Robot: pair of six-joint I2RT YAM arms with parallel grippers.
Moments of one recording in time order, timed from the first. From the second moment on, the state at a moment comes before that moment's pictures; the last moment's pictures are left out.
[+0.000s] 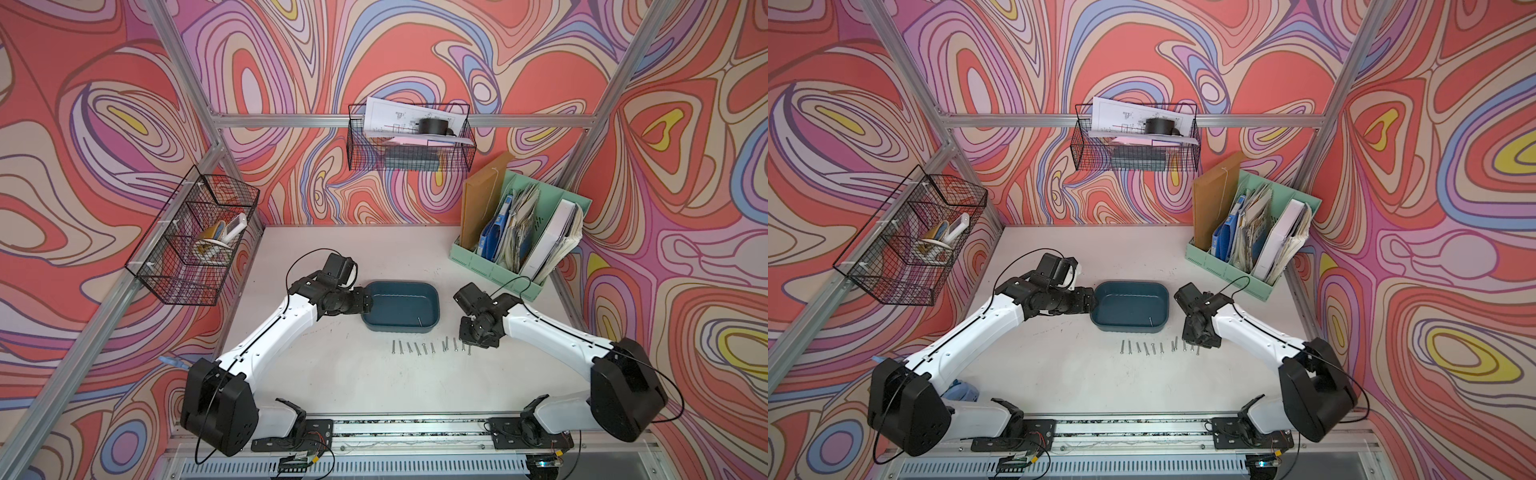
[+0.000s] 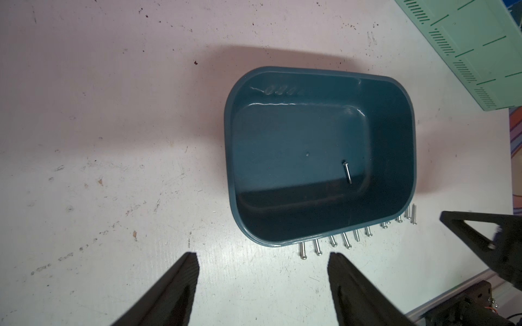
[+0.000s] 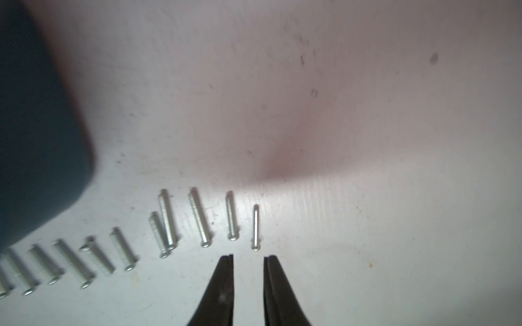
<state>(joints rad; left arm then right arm) -0.42 1.36 1.09 -0.75 0.12 -0.43 0.54 1.37 0.97 -0.92 0.13 0.74</state>
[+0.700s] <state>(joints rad) -0.33 1.37 1.10 -0.81 0.07 -0.41 0.71 2.03 1.69 -1.06 0.04 0.32</state>
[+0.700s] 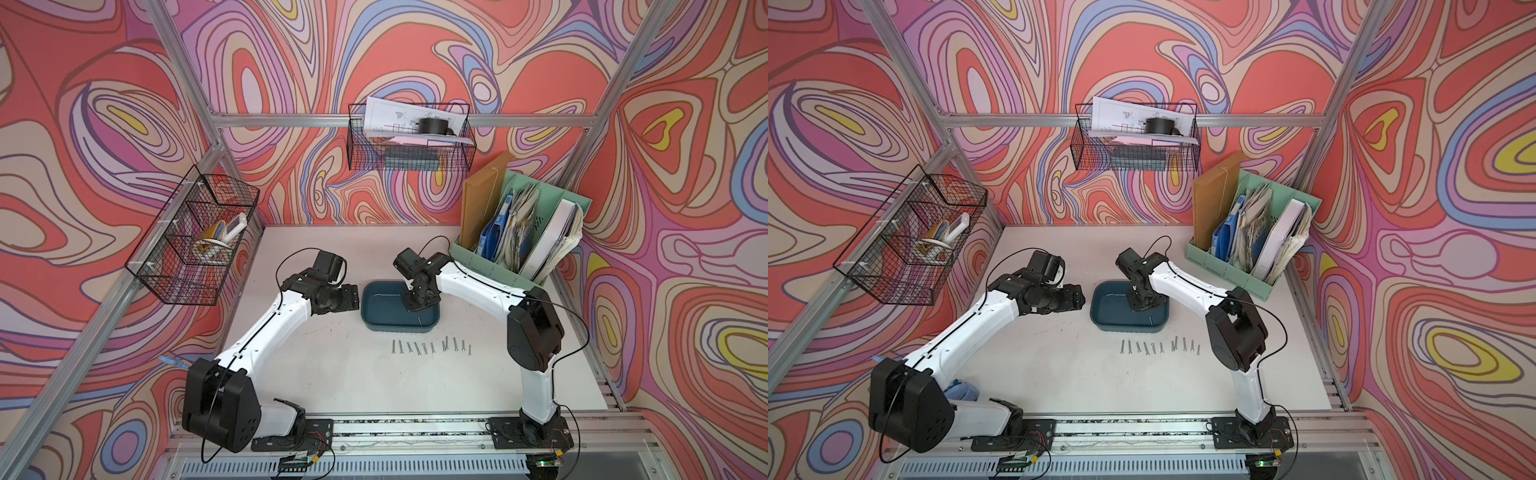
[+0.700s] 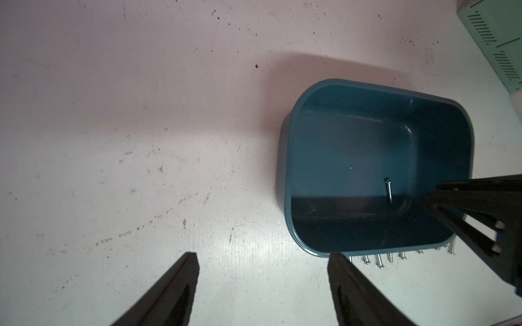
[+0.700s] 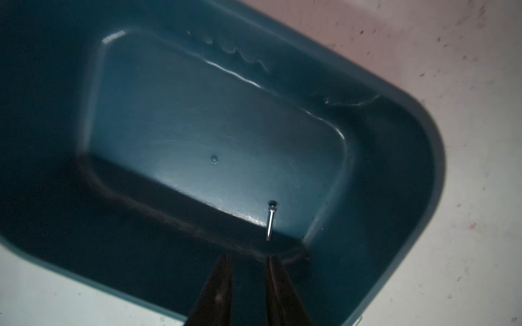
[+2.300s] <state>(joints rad) -0.33 1.47 1.17 -0.92 0.05 -0.39 0.69 2.25 1.80 -1.07 0.04 0.19</state>
